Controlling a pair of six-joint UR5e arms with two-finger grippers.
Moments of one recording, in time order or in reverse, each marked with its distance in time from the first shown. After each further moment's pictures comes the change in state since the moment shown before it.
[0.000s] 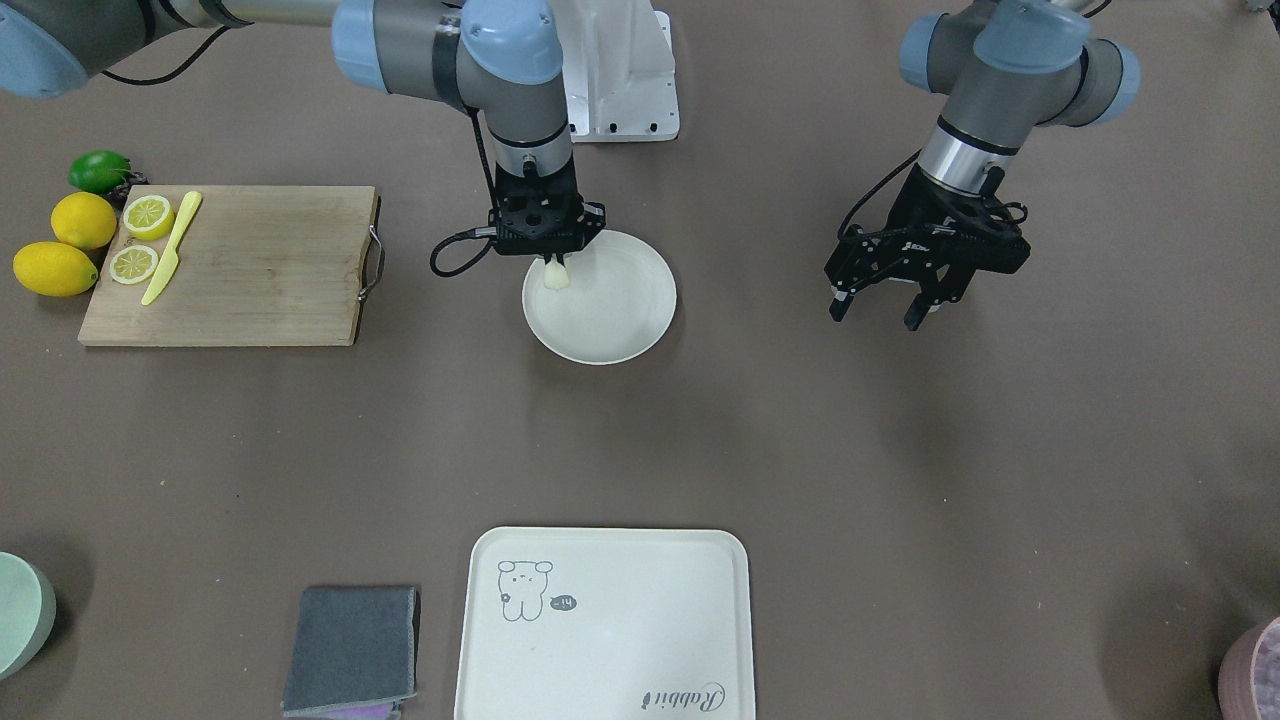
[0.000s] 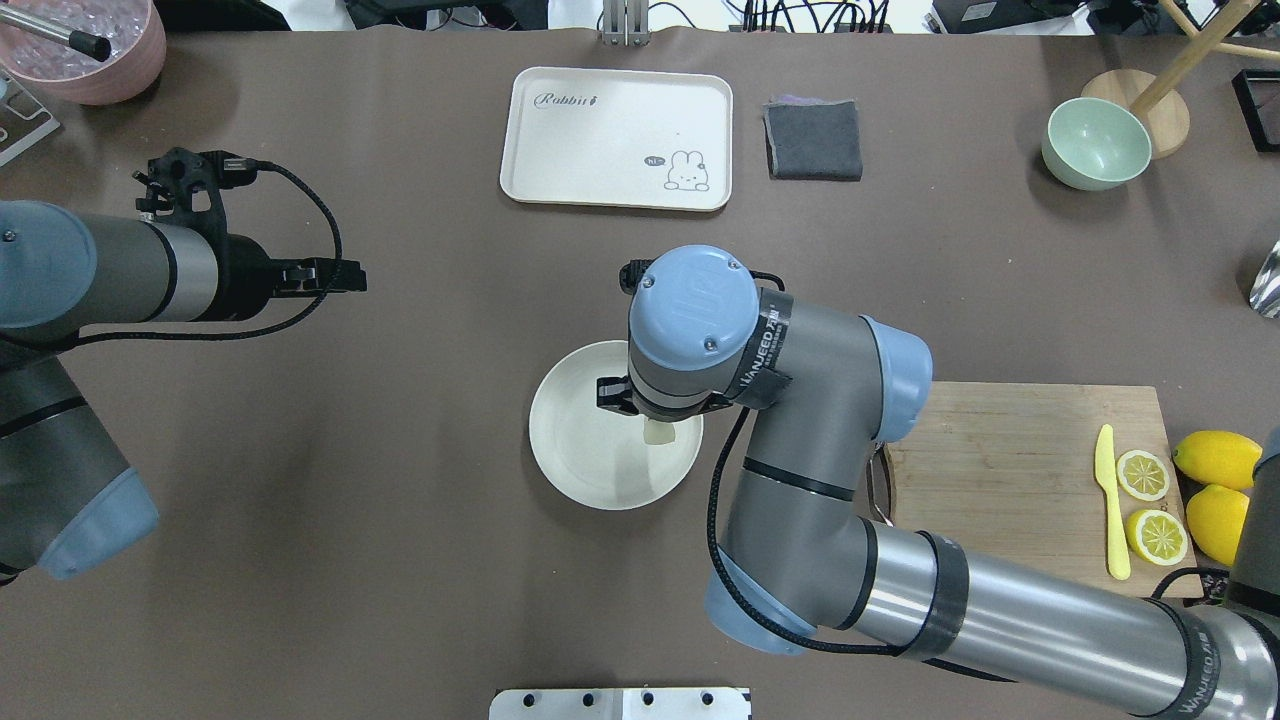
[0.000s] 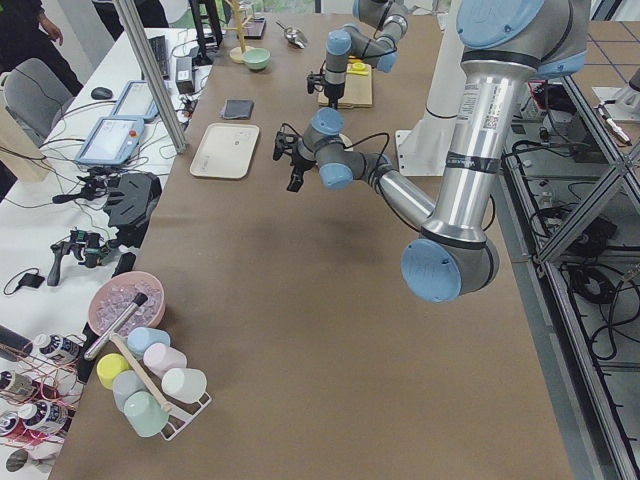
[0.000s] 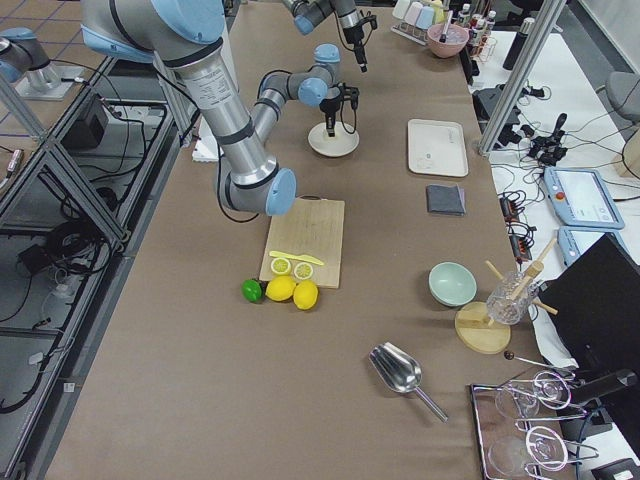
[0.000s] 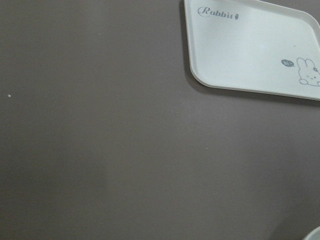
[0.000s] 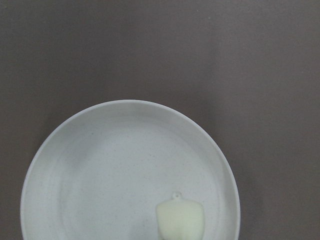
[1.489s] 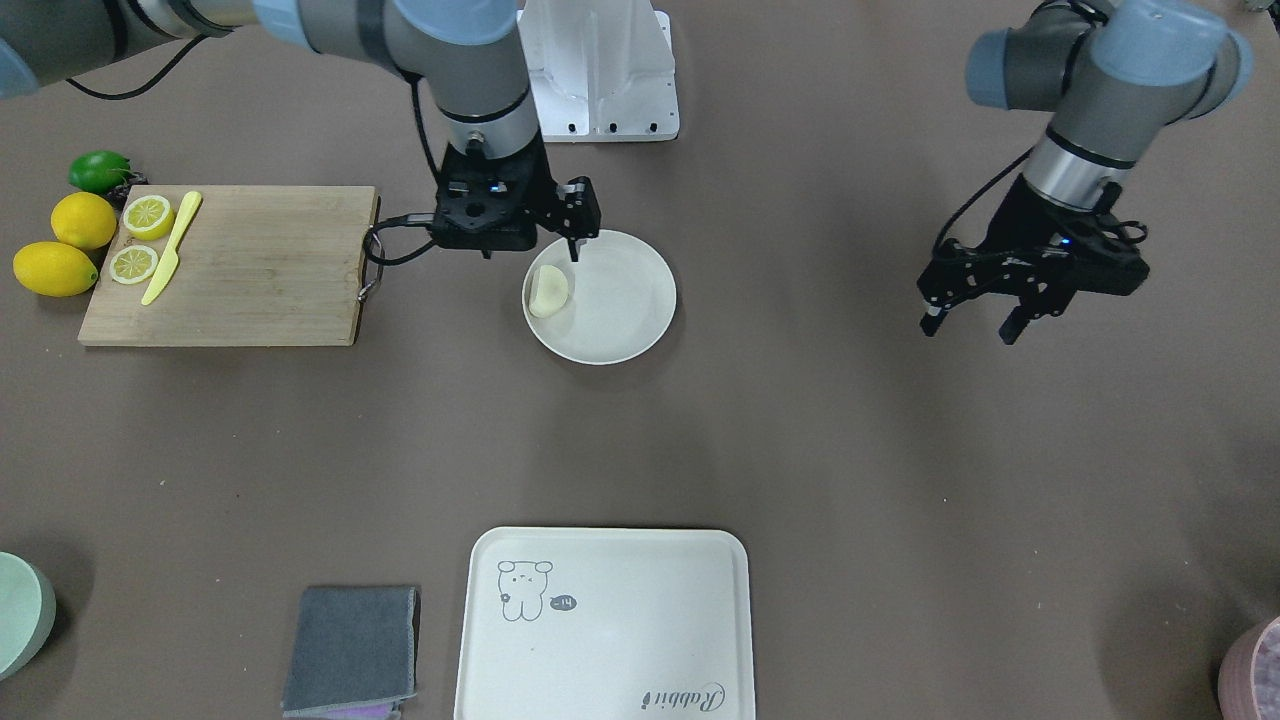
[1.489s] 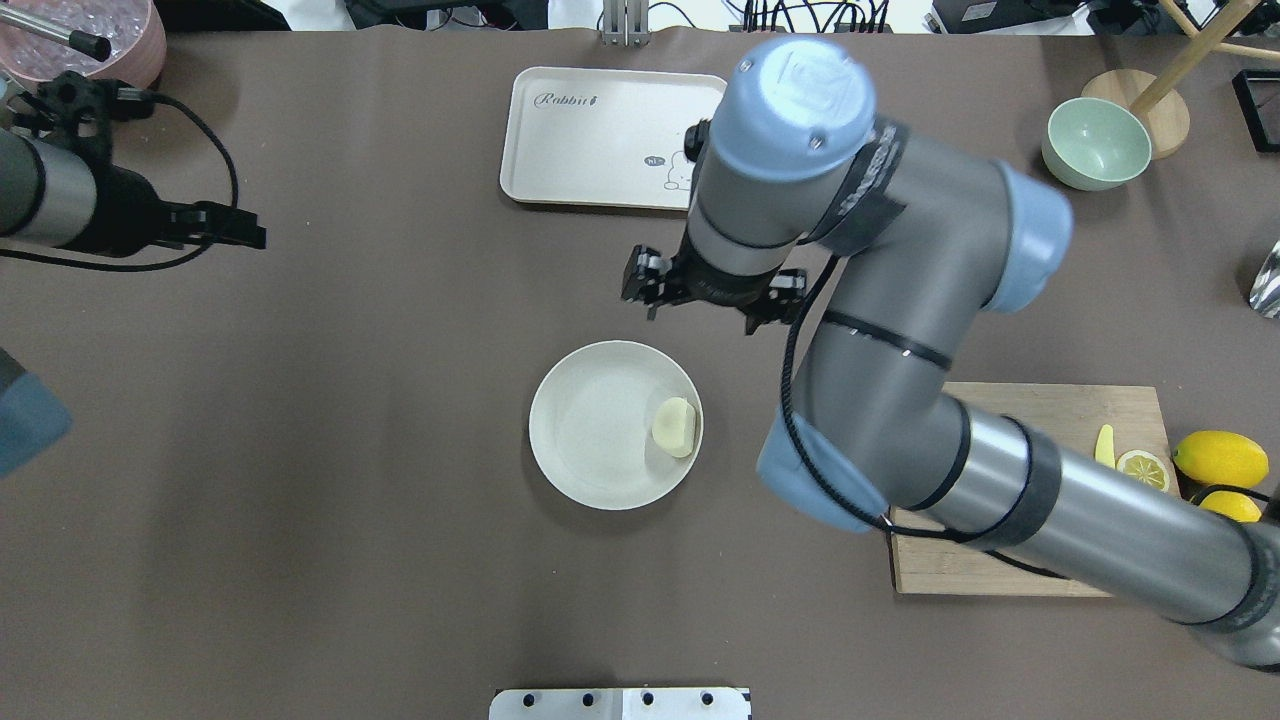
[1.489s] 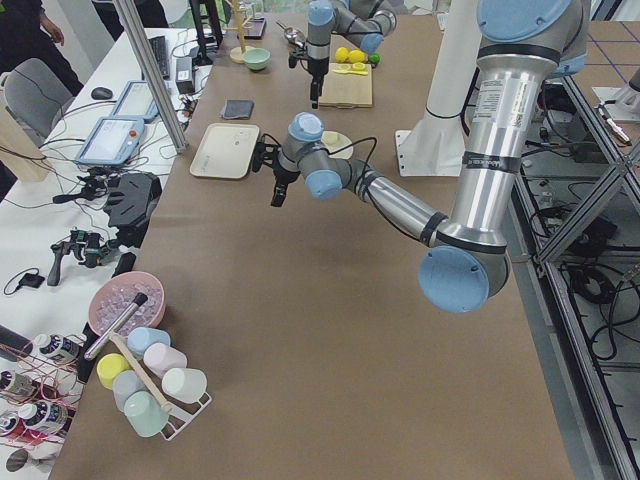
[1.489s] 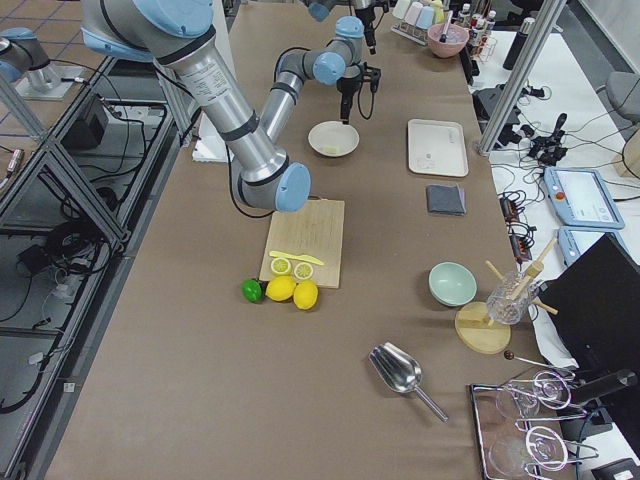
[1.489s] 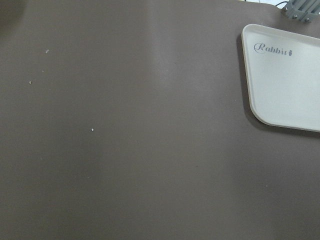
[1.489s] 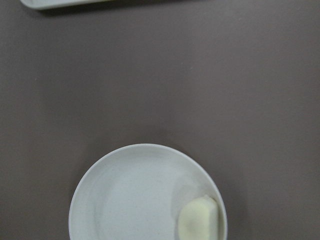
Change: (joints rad) left arm -0.252 0.045 0.017 0.113 -0.260 0.300; right arm 0.238 0.007 0.173 -0.234 0.208 -0.036
